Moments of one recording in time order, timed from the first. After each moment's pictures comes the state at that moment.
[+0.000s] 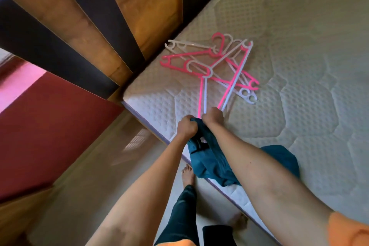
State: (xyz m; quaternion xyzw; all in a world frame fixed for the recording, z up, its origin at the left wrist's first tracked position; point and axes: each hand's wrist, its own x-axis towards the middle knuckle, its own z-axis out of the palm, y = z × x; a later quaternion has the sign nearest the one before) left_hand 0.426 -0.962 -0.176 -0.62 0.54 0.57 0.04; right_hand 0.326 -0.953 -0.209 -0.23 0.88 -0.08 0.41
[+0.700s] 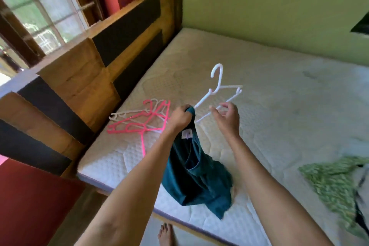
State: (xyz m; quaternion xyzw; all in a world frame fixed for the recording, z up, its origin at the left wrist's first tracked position) left_hand 0.259 -0.887 0.048 -0.34 0.79 0.50 -0.08; right_hand 0.162 -0.768 0.033 -0.18 0.84 -0.49 0.14
